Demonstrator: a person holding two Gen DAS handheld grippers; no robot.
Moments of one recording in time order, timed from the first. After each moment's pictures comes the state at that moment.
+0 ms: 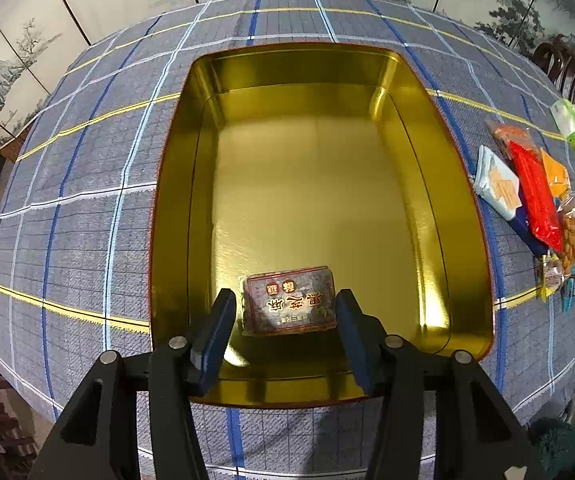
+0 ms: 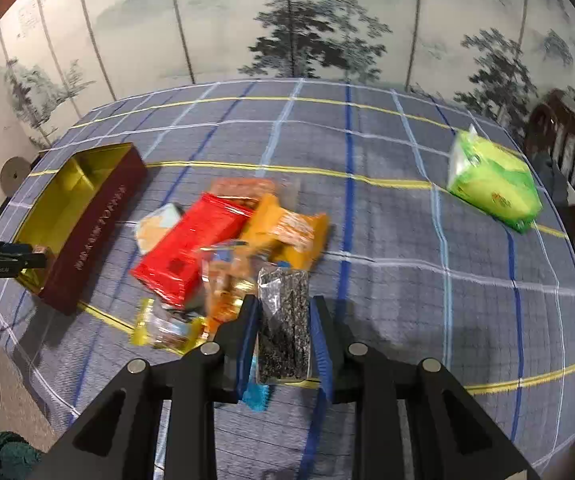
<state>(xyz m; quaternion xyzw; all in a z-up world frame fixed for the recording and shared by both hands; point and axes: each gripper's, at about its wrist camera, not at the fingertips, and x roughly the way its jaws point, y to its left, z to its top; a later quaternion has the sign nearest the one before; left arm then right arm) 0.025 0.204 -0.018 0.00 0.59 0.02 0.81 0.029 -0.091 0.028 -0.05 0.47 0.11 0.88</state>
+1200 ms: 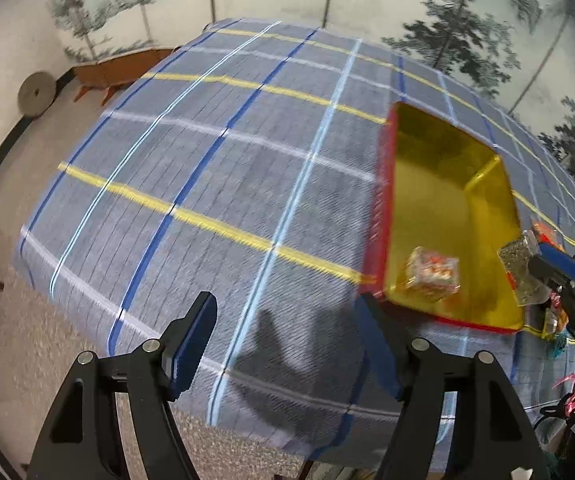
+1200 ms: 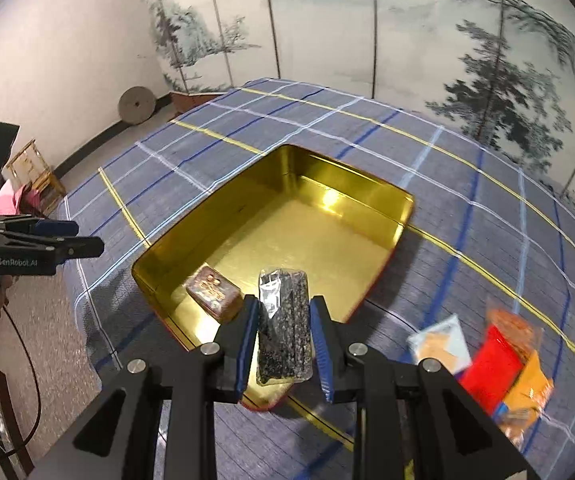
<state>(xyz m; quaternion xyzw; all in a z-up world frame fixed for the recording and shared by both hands) -0.072 0.329 0.020 -0.14 0.53 0.16 0.82 0.034 0.148 0.041 -0.14 0.43 0.35 0.82</state>
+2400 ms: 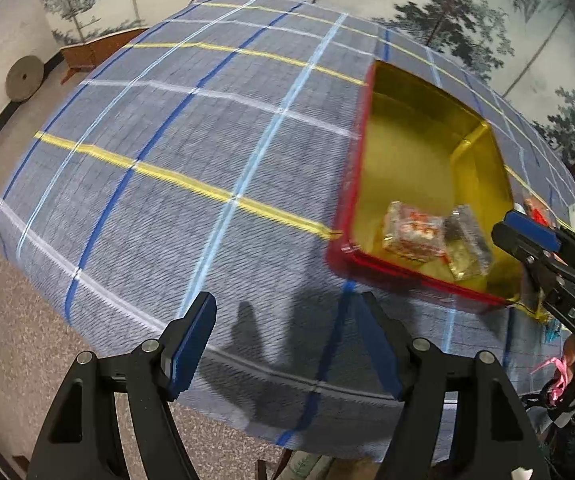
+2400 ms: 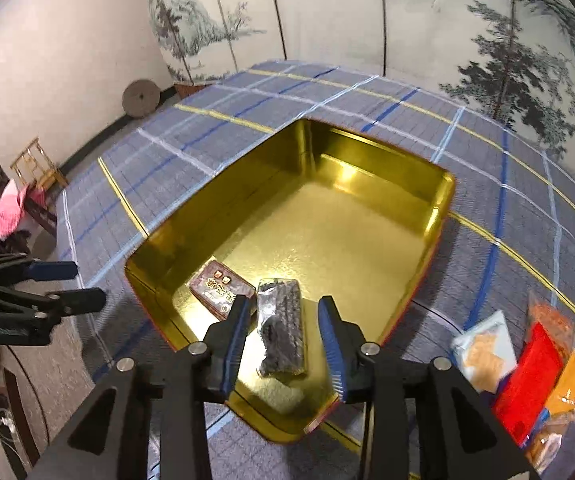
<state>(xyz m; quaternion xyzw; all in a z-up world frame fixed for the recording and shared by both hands) -0.075 0.293 0.001 -0.16 0.55 0.12 0.81 0.040 0.154 0.018 -0.11 0.45 0.36 0.81</state>
